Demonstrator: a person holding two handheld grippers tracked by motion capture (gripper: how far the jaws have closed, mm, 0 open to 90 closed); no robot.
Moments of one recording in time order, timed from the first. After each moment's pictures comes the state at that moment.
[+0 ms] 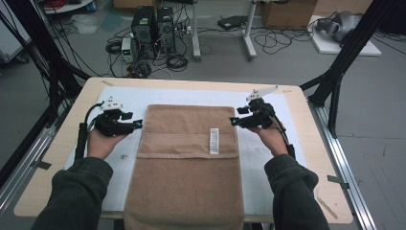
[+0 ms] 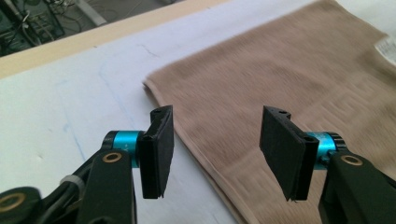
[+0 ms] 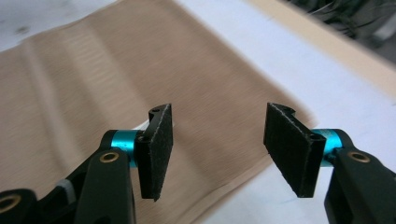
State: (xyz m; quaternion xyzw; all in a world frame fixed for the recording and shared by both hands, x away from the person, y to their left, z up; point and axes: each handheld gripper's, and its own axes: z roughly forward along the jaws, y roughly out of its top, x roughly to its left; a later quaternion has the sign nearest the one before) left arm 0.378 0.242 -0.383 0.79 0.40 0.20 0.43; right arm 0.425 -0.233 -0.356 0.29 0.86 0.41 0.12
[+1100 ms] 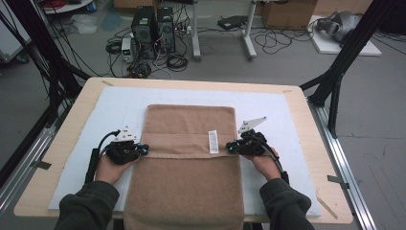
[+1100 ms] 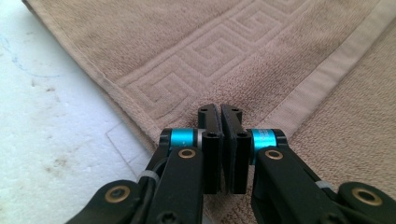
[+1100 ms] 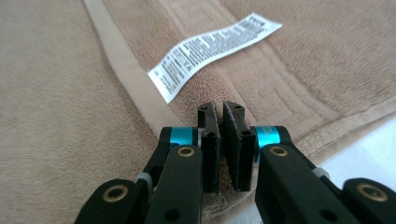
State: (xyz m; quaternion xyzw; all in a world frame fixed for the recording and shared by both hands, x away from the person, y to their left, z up) left arm 0.334 0.218 -0.436 0.83 0.35 0.16 0.40; right arm 0.379 -0.223 -0.429 0.25 0.89 0.39 0.05
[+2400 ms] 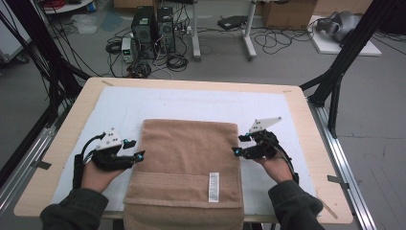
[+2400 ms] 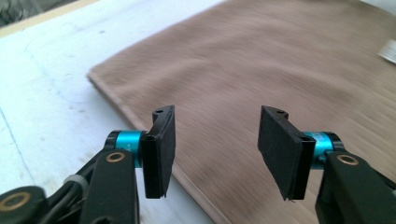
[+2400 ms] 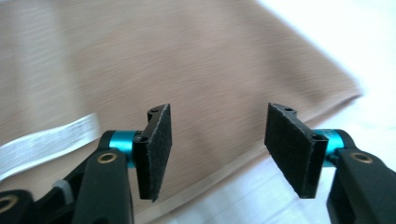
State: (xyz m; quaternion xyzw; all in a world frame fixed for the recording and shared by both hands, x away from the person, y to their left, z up) left arm 0.309 0.226 -0.402 0.81 0.35 0.20 0.43; right arm 0.362 -0.243 -0.400 0.27 0.87 0.40 0.09
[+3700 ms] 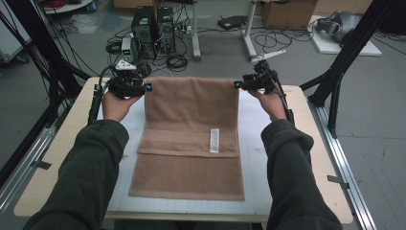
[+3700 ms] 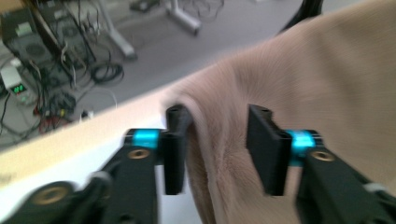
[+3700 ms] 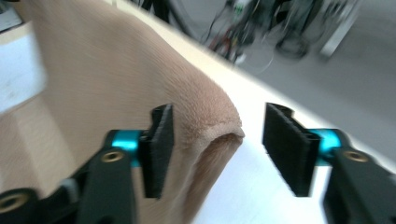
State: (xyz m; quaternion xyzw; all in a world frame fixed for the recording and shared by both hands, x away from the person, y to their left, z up) left arm 0.462 0.209 -0.323 0.76 0.42 0.25 0.42; right arm 0.507 -0.242 -0.302 0.36 0.82 0.42 0.15
